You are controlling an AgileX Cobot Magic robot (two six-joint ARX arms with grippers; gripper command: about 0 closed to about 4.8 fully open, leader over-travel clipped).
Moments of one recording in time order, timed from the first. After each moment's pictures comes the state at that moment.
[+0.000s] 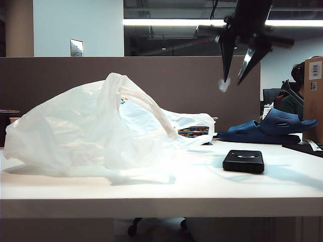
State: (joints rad) left arm -0.03 0.00 0.16 -0.03 0.27 0.12; right arm 0.37 1.81 1.78 -1.07 0.00 0.46
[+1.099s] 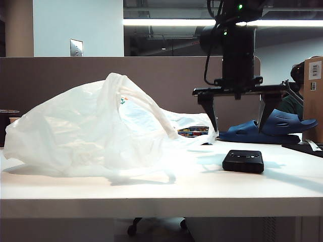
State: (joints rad) left arm -0.03 0.00 0.16 -0.03 0.27 0.12; right arm 0.40 2.05 1.78 -1.01 0.20 0.63
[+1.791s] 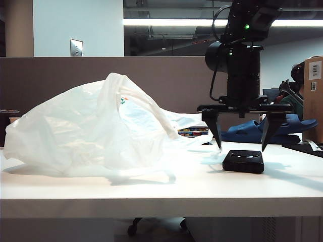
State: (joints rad) left arm -0.03 0.00 0.16 -0.03 0.27 0.12; right arm 0.37 2.05 1.65 -0.87 0.18 0.67
